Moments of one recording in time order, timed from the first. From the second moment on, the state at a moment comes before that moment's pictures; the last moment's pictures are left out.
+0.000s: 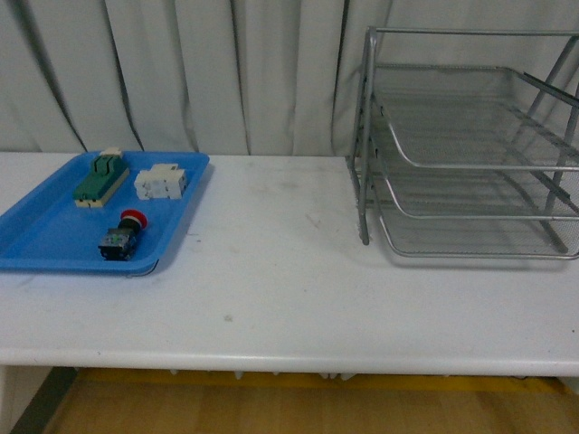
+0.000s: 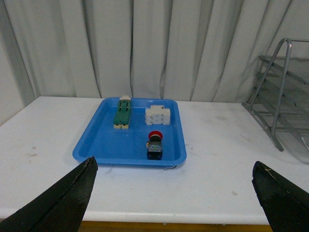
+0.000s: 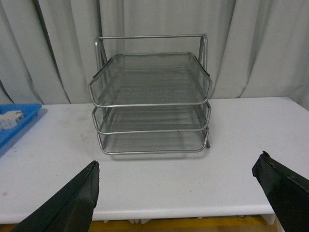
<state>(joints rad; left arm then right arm) 0.00 0.01 0.01 0.00 0.00 -0.01 0.00 0.00 0.01 0.00 0.00 0.00</state>
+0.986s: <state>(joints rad) 0.00 0.01 0.01 0.00 0.00 -0.01 0.00 0.00 0.01 0.00 0.00 0.00</state>
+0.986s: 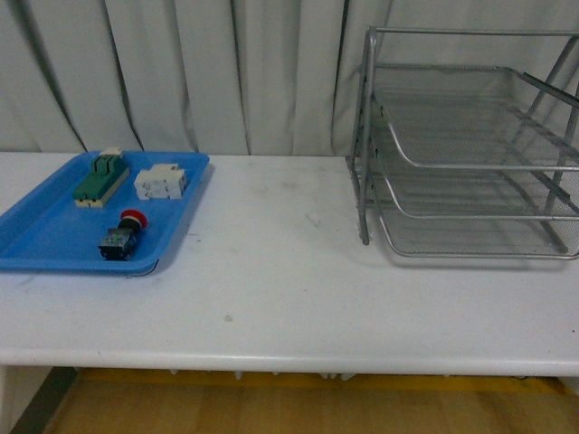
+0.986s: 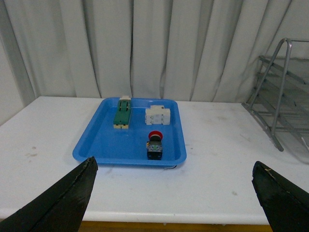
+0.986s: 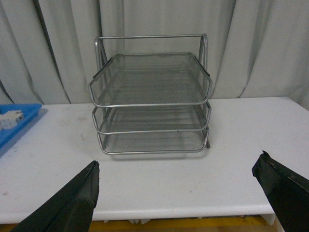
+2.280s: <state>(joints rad) 0.00 0.01 0.01 0.00 0.00 -0.01 -0.29 0.51 0.07 0.55 -0.49 0.23</state>
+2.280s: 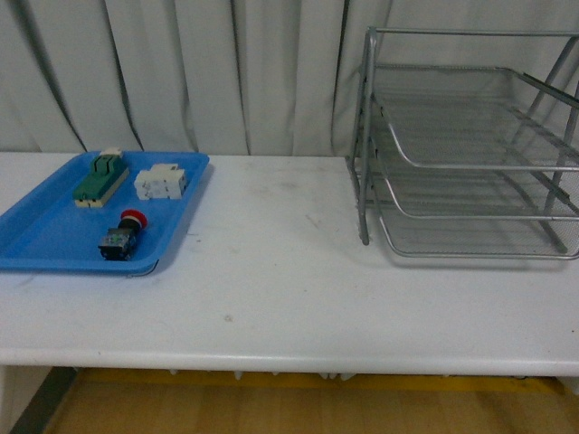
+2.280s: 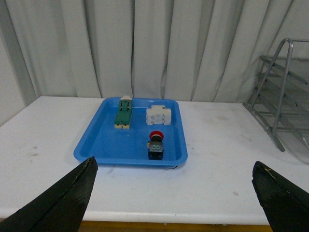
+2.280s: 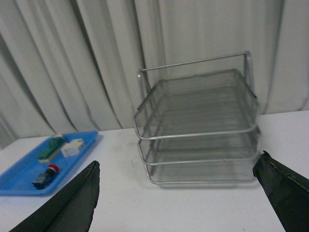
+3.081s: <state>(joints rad) 0.00 0.01 0.01 0.00 0.00 -0.01 -0.45 1.88 0.63 1.28 -0.50 1.39</state>
